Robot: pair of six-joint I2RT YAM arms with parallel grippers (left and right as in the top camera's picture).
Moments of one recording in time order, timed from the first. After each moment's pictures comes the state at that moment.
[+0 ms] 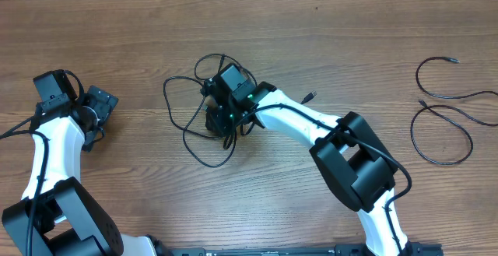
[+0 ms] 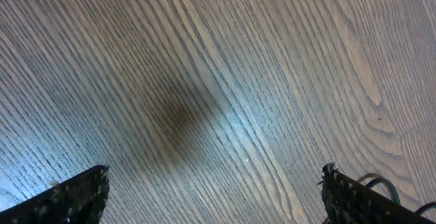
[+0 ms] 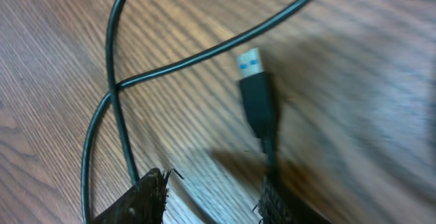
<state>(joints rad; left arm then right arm) 0.45 1.62 1.05 -0.55 0.03 -0.65 0.74 2.18 1.54 -0.47 -0.32 0.12</state>
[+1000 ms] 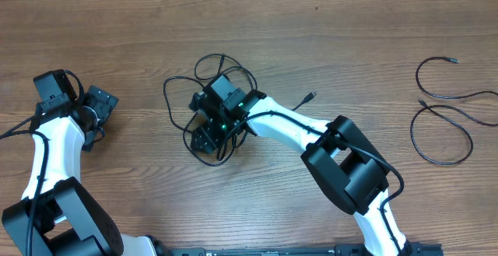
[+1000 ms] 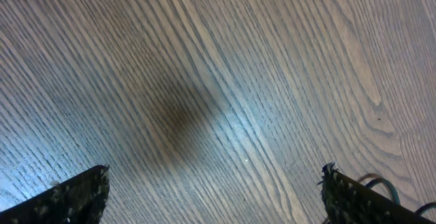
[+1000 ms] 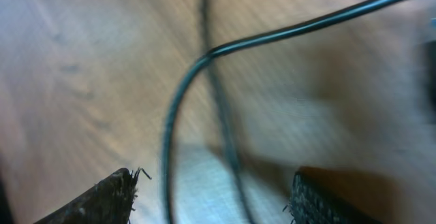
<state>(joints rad) 0.45 1.62 1.05 -0.55 0.03 -0.65 0.80 2.20 1.55 -0.49 -0.49 0.12</state>
